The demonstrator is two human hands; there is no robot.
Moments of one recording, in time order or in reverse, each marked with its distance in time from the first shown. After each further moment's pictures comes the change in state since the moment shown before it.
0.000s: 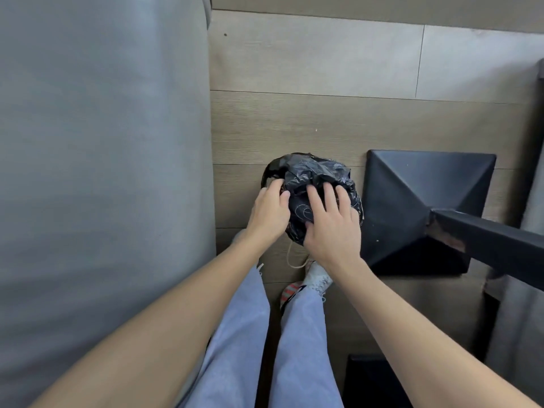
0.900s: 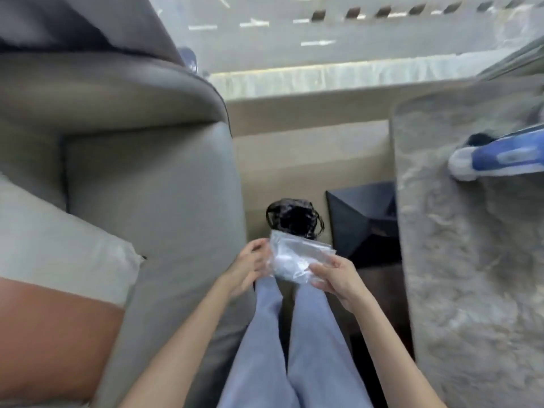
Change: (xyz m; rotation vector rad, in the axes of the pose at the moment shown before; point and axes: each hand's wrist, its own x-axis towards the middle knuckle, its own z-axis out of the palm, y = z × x) left_hand -0.319 0.103 -0.191 -0.600 -0.317 -0.230; right_hand -0.273 -0.031 -0.274 1.567 -0.296 0.601
